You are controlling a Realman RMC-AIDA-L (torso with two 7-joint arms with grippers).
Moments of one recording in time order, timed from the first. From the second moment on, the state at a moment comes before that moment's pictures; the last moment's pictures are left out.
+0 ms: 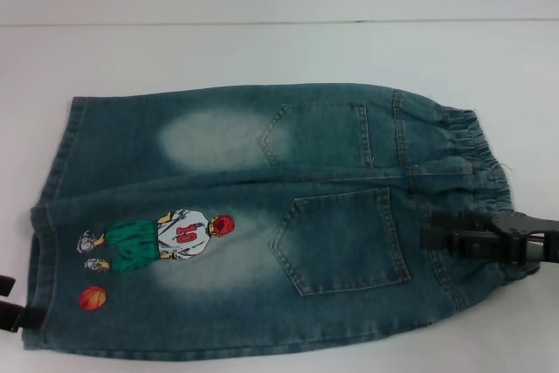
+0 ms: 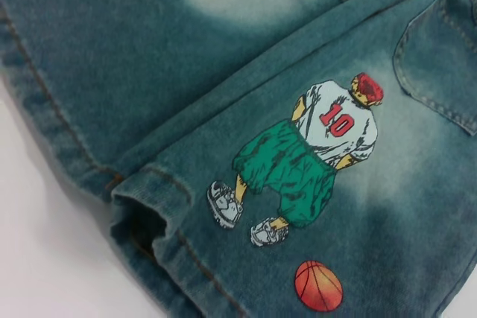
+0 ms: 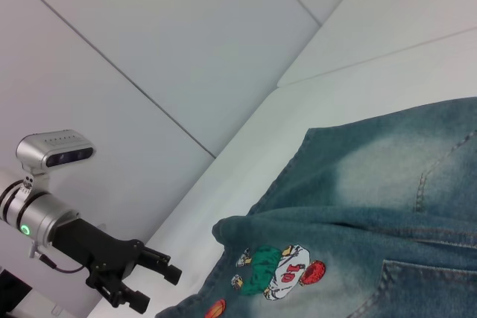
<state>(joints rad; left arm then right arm) -0.54 -2.00 0.32 0.99 2.84 1.90 -1.77 0.41 2.06 -0.54 -0.61 -2.10 -1.75 1.74</state>
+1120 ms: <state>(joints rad) -0.51 -2.00 0.37 0.98 2.86 1.93 -1.78 0.41 2.06 -0.53 -0.61 -2.10 -1.76 1.74</state>
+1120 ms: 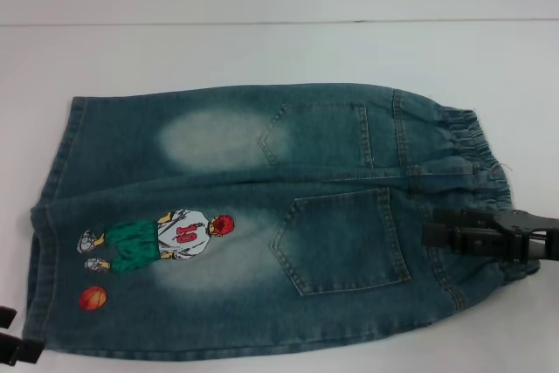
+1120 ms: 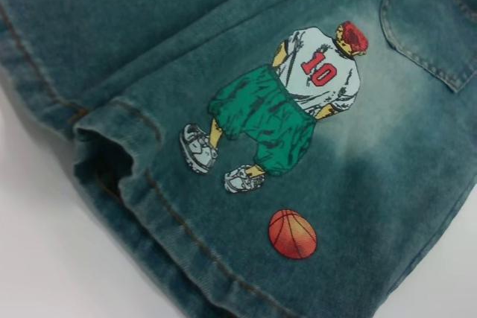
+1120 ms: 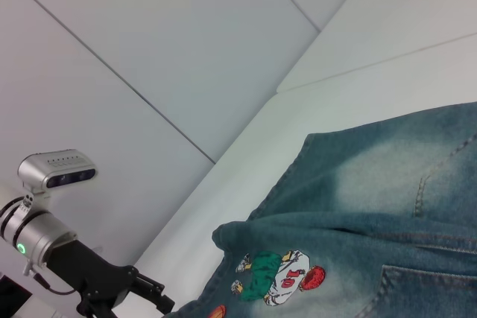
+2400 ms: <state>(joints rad) -0.52 -2.01 0.41 0.97 2.86 1.94 -1.79 0.40 2.06 -0.52 -0.61 -2.10 -1.76 1.73</state>
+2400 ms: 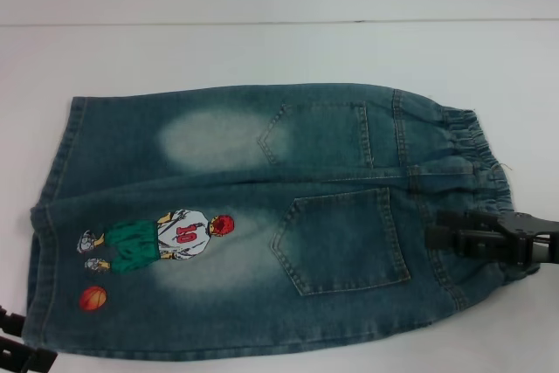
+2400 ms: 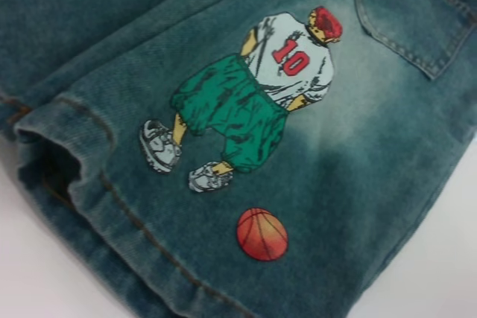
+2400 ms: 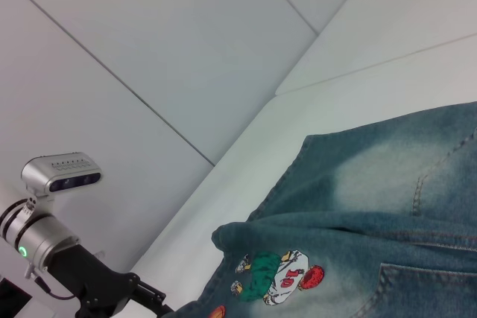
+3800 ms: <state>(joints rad) -0.56 -2.02 0.43 0.94 2.85 1.88 -1.81 0.40 2.06 -0.50 -0.61 -2.10 -1.76 1.72</state>
